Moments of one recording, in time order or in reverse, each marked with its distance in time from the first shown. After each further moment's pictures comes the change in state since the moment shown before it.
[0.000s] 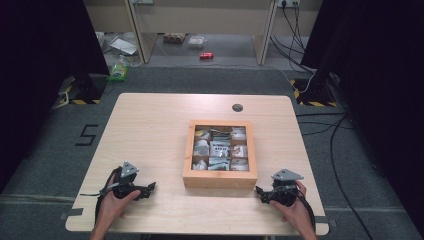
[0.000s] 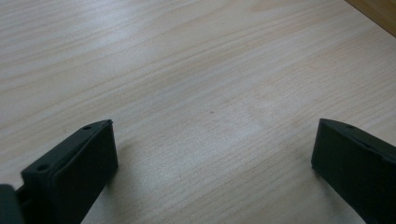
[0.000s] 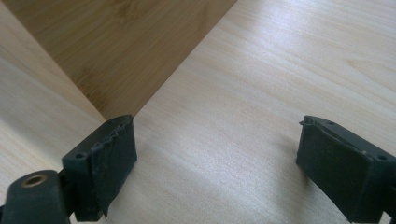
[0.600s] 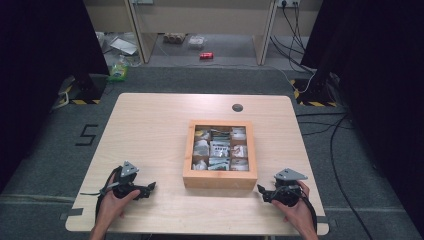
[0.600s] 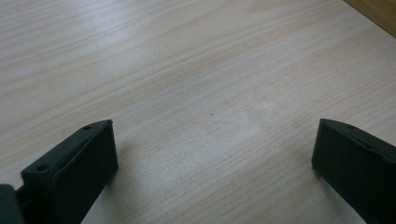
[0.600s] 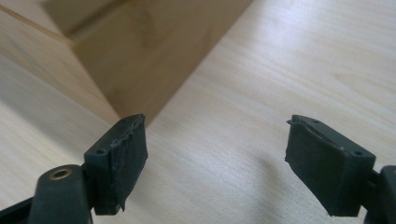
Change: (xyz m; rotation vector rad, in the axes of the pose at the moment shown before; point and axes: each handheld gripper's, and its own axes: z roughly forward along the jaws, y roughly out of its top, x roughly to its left) left arm 0.002 0.001 0.001 0.000 -0.011 0.012; right arm 0.002 0.006 -0.017 -0.029 0.011 0.010
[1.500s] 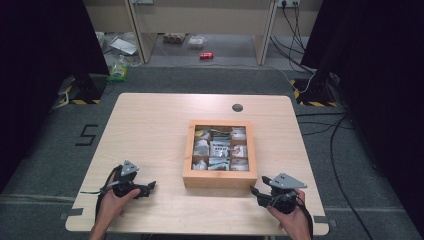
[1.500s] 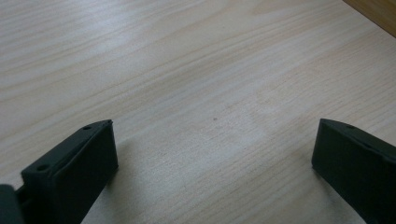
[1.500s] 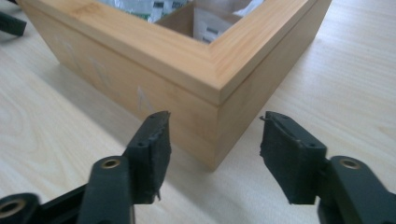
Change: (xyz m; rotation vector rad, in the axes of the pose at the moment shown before) left arm 0.002 0.002 0.002 0.000 -0.006 0.005; right arm 0.035 0.010 -0.023 -0.139 0.090 -0.051
